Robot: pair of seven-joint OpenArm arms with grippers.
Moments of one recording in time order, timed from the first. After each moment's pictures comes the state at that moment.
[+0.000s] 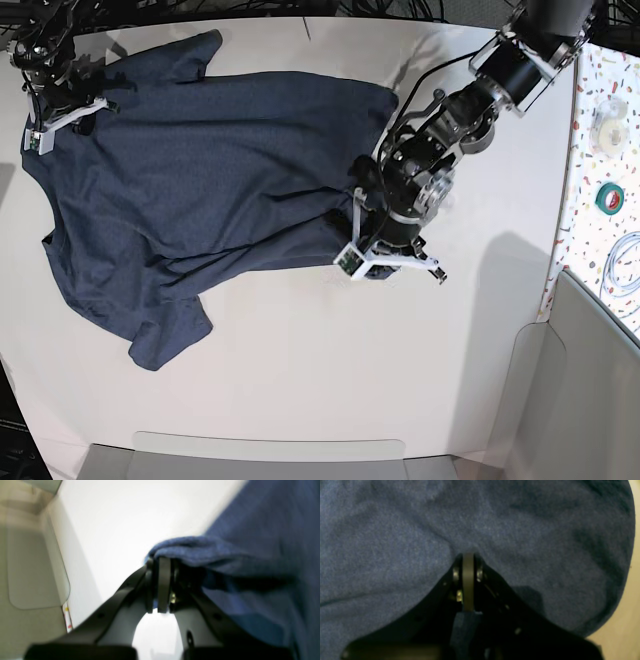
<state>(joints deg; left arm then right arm) -18.5 -18.3 41.9 90.5 7.7 4.9 48.8 -20.1 7.0 40.7 100.8 24.2 23.0 -52.7</state>
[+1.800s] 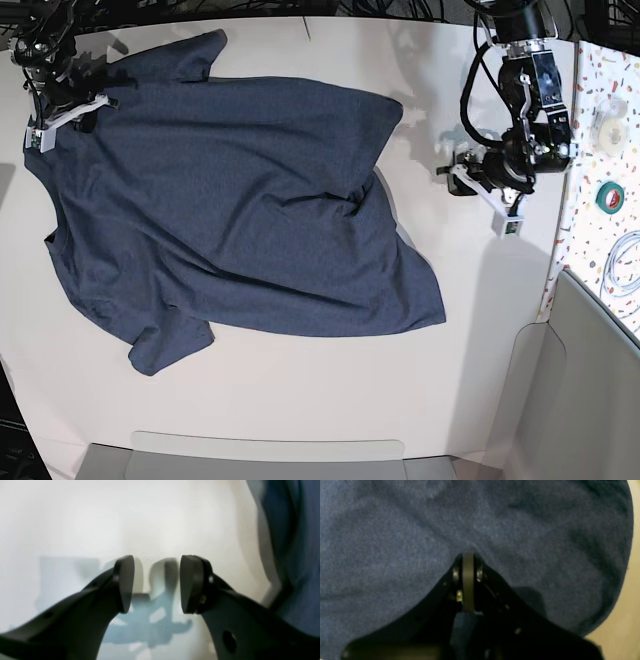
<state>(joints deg) 3.4 -10.3 -13.1 96.8 -25.3 -10.9 67.6 -21.2 7.0 40.6 101.1 24.7 23.0 -52.3</state>
